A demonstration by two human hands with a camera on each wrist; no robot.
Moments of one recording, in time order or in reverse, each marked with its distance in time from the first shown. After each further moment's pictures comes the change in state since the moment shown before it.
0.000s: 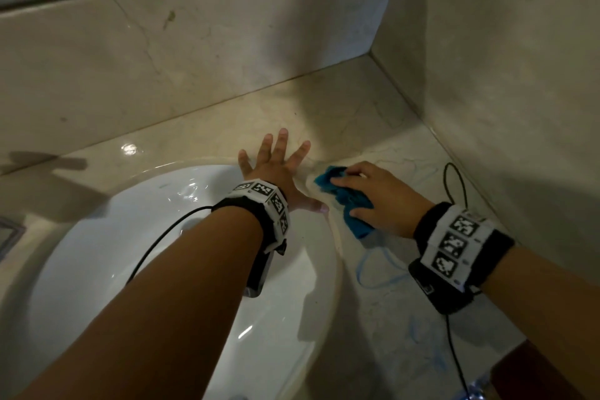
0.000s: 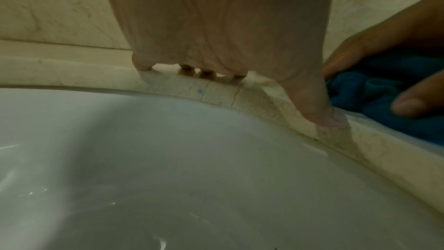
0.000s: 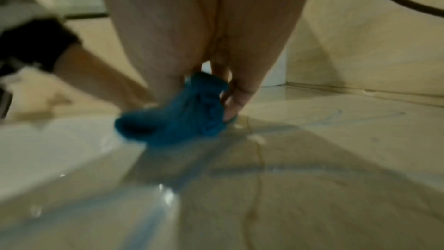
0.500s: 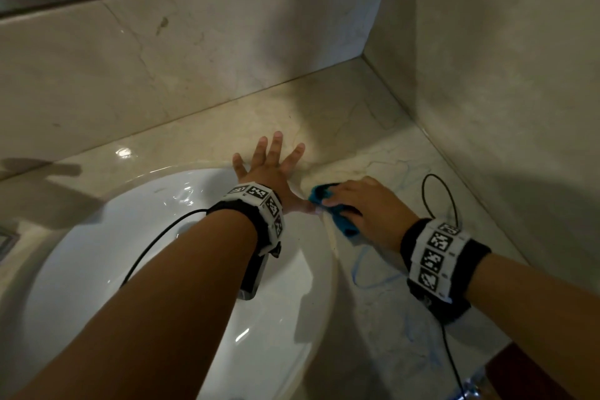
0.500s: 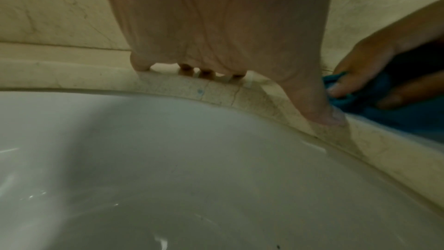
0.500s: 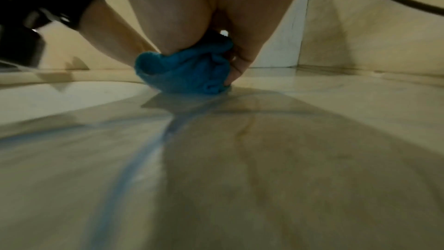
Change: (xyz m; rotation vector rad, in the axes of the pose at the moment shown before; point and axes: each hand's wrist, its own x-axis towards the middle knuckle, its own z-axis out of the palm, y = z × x) left_hand -0.001 -0.001 -0.001 0.003 -0.003 0.007; right_hand -0.003 -0.004 0.019 -0.012 0.142 -0.132
